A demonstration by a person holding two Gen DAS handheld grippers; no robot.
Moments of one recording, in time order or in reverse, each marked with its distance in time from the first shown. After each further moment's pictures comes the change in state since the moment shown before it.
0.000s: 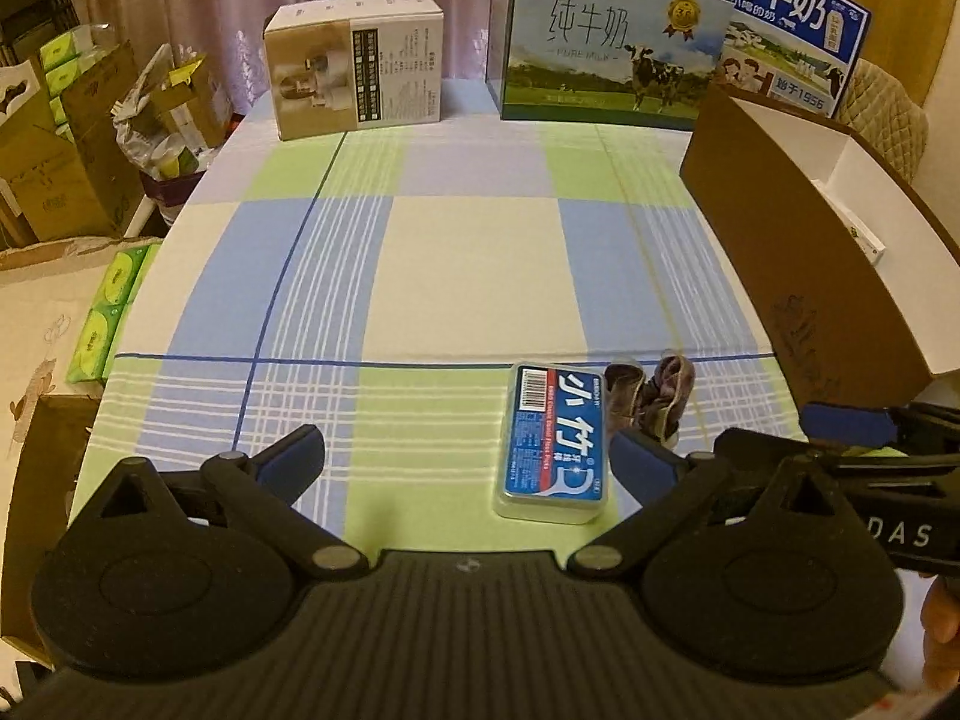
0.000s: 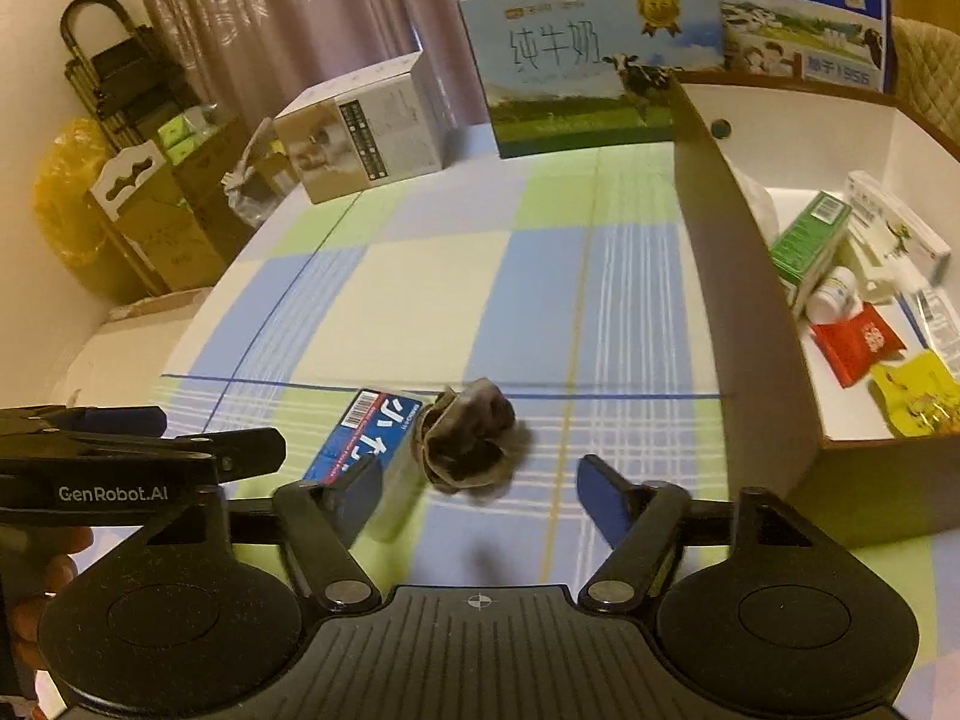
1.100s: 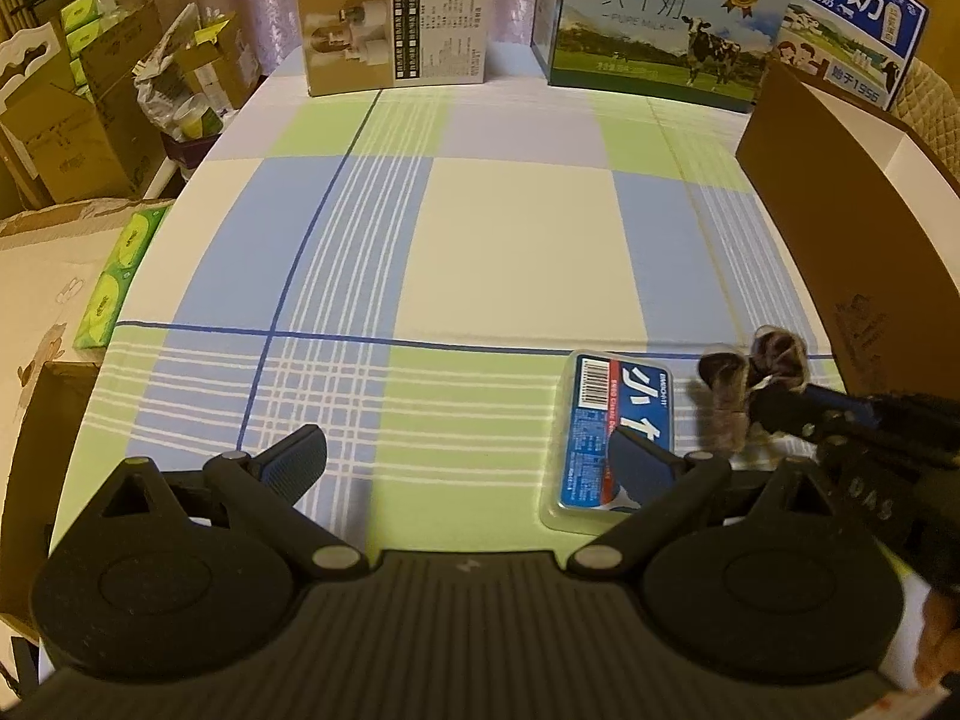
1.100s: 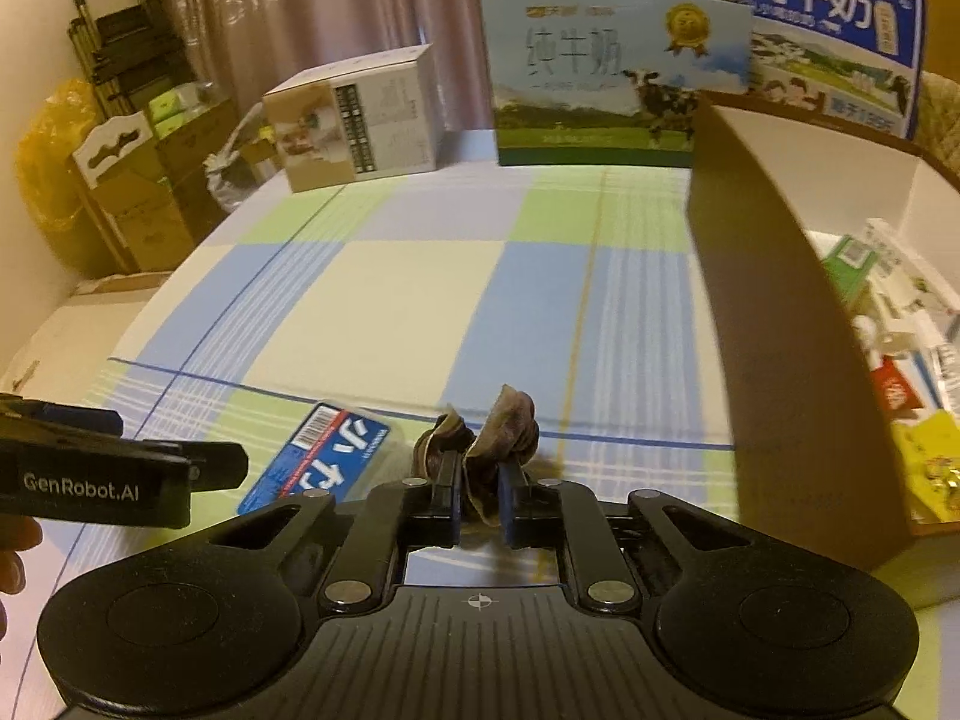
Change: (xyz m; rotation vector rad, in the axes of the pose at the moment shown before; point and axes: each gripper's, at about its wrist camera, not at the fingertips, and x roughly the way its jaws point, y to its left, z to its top) left arm 0.031 0.013 0.001 -0.043 0.052 0.044; right arm 0.038 0.006 0.003 -0.098 -0.033 -0.088
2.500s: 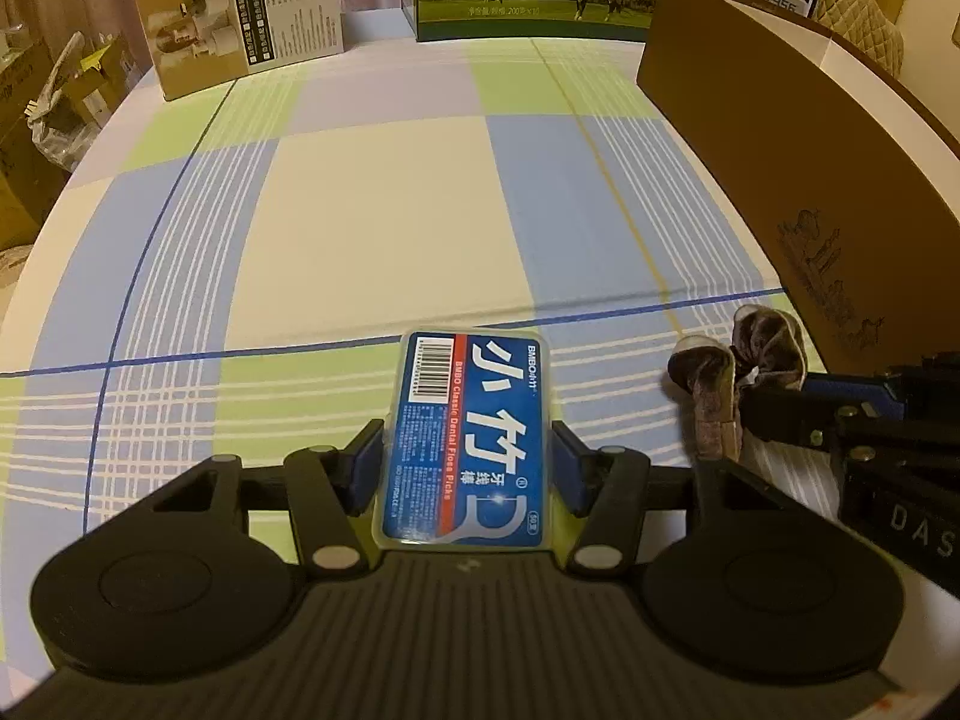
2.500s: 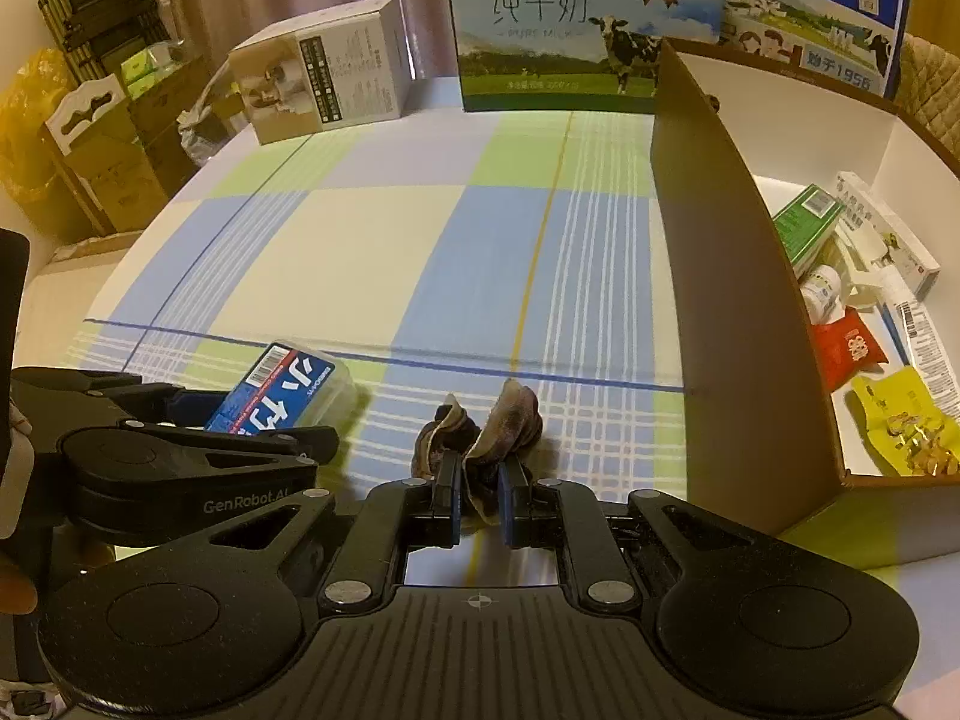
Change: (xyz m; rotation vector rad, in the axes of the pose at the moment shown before) left arm 0.046 -0.051 -0.005 0.157 0.031 -0.104; right arm -0.005 -0.015 -0.003 0.012 0.116 -0.033
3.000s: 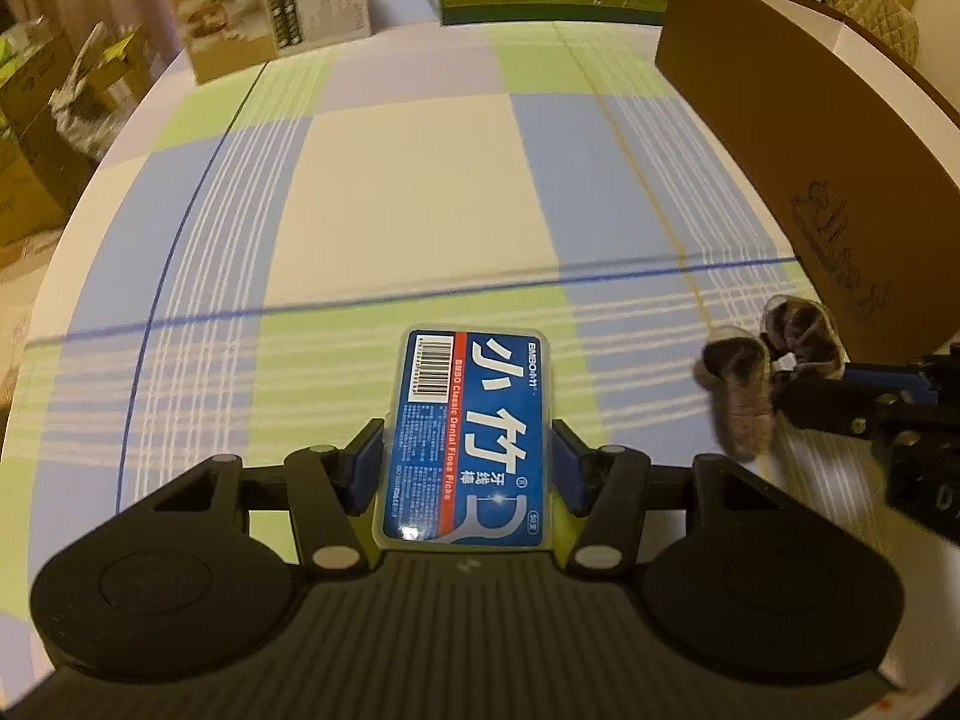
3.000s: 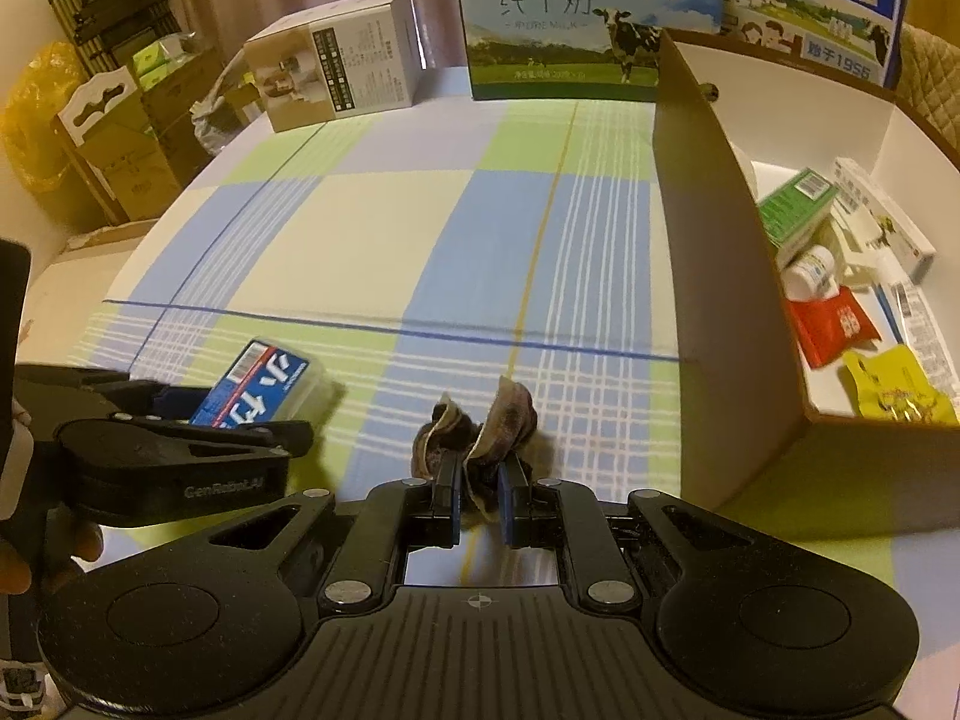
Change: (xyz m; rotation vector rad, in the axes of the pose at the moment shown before) left arm -0.015 0.004 -0.017 -0.017 0.039 0.048; right arm -0.017 -0.002 -0.012 0.002 0.023 0.025
